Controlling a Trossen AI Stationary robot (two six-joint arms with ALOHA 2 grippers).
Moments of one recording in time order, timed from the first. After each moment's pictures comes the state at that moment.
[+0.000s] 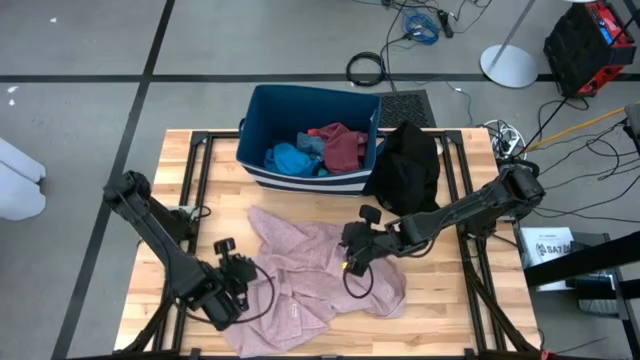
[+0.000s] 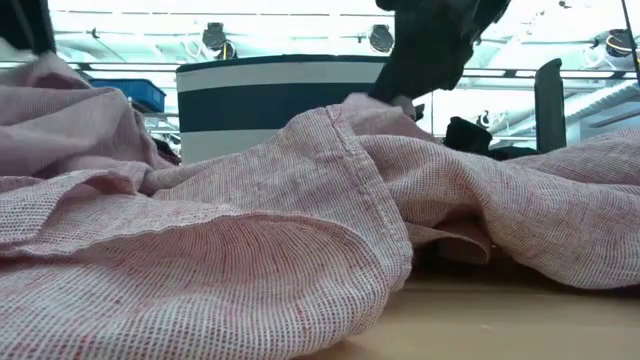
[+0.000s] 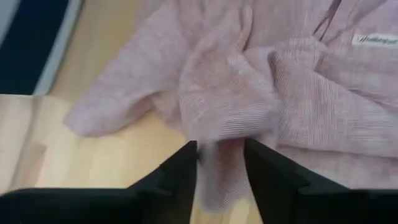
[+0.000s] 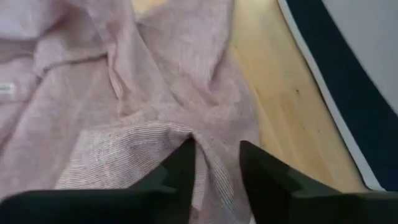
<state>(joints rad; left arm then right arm) -0.82 1.54 1.25 -1.23 -0.47 -1.04 0.33 1.61 1.12 -0.41 0.45 0.46</state>
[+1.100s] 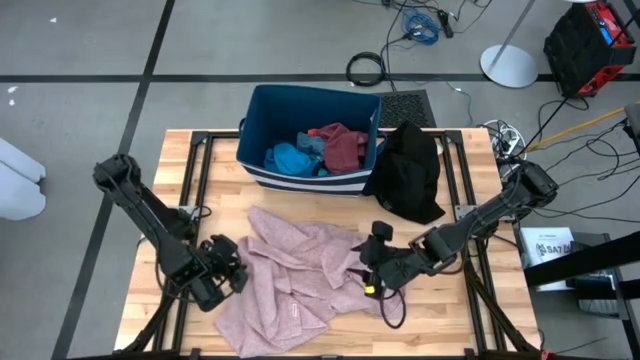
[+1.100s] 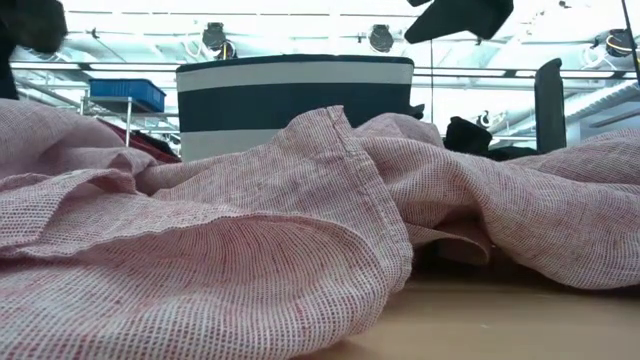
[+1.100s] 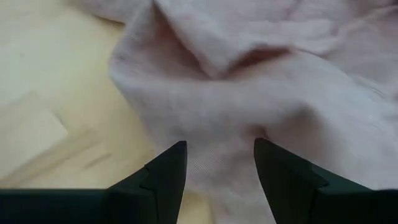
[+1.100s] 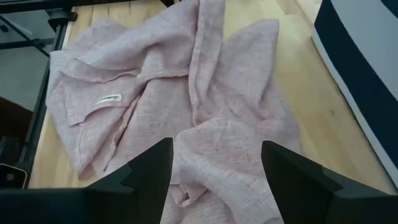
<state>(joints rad) -0.88 1.29 0.78 -0.91 -0.49 -1.82 0.53 1.50 1.12 -0.41 0.53 0.52</state>
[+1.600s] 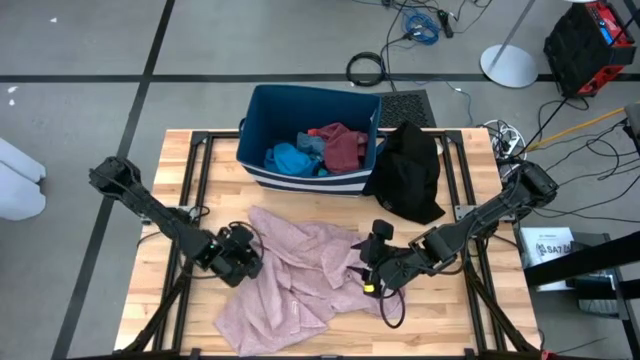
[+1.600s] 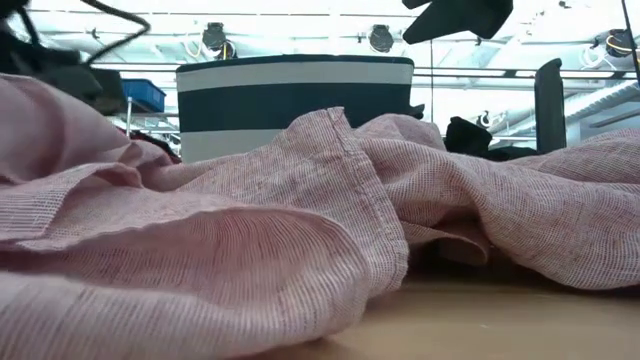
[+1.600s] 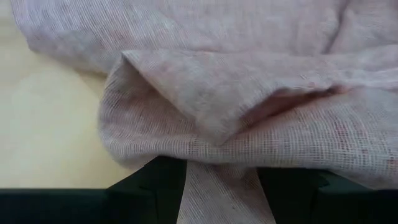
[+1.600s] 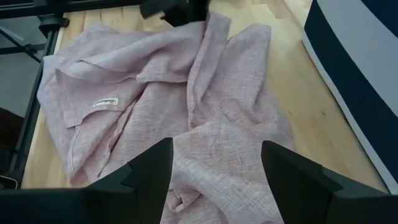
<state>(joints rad) -0.63 1.29 0.54 -0.51 -0.50 -1.44 0.53 1.50 1.12 -0.41 0.56 0.53</state>
